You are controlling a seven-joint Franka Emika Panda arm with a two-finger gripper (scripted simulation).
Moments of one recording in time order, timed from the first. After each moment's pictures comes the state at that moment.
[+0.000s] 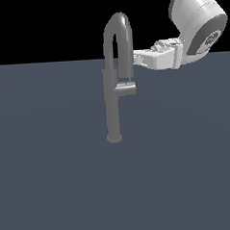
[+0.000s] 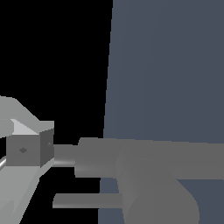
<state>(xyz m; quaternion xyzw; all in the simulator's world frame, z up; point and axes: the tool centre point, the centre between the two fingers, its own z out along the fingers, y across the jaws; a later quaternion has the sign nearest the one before) 0.026 -0.046 0.275 -0.60 0.43 0.52 0.43</state>
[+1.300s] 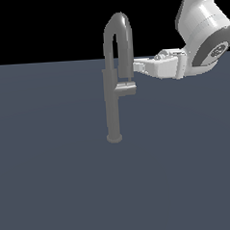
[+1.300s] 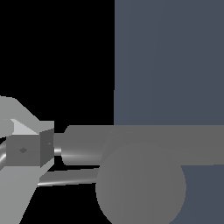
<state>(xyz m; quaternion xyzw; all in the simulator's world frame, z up) 0.007 -0.049 0.258 -0.54 0.45 0.54 0.45</state>
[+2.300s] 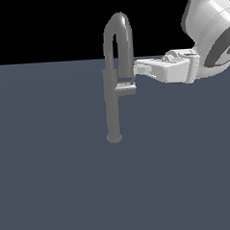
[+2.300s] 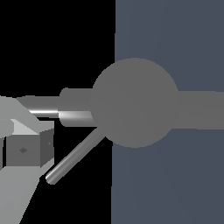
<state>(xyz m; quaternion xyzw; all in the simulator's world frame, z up) -0.034 -0.057 0.254 -0.55 0.45 0.53 0.46</state>
